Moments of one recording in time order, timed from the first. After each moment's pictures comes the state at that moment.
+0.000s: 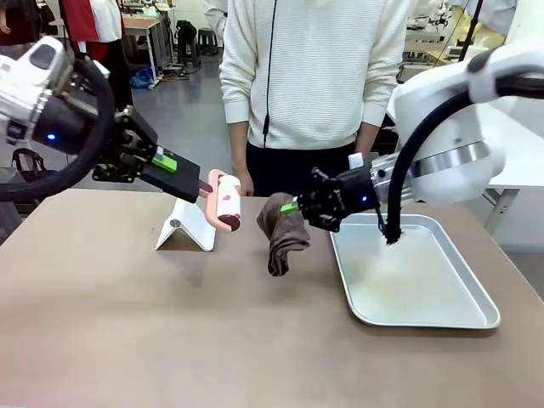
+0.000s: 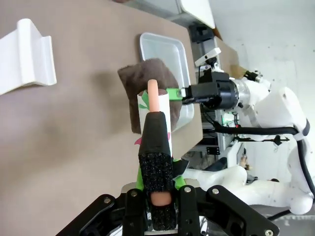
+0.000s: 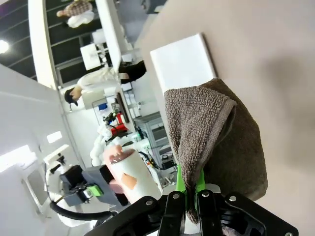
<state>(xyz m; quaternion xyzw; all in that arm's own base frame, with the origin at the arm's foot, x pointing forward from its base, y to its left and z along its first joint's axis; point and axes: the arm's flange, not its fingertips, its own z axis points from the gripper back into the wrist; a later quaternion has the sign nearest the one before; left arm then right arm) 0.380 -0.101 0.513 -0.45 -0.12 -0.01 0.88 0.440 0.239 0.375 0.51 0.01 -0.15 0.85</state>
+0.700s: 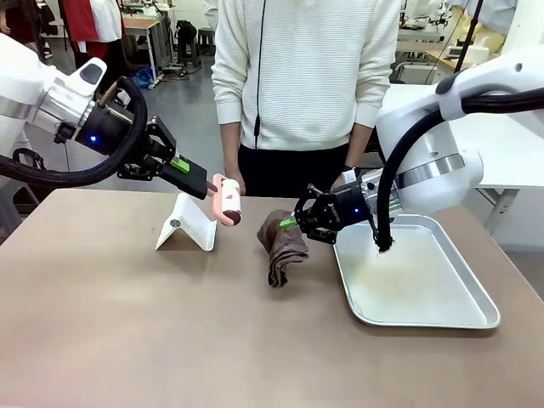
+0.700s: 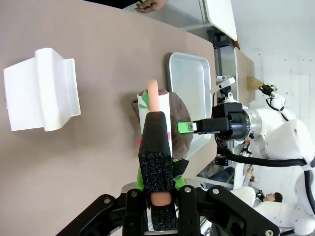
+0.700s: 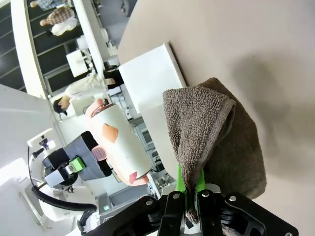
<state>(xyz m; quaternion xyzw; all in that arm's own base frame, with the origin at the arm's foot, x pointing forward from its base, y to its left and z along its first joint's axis) 0.459 -0.106 0.477 -0.43 -0.11 0.02 0.90 0.456 0.240 0.342 0.49 0.03 -0.17 0.85</state>
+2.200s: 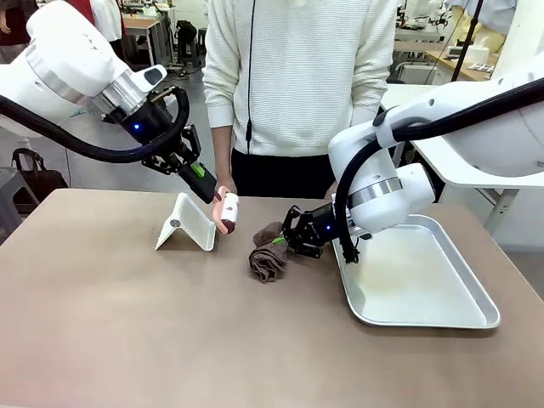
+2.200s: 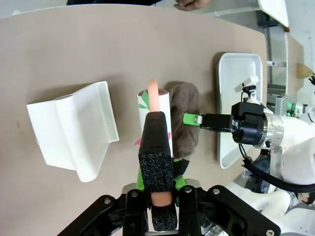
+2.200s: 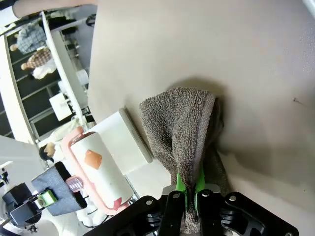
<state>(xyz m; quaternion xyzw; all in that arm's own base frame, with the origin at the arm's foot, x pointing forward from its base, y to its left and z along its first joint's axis) 0.556 -0.147 0.460 -0.31 -0.04 -0.02 0.95 0.497 0.266 0.267 0.42 0.00 -0.26 0.87</state>
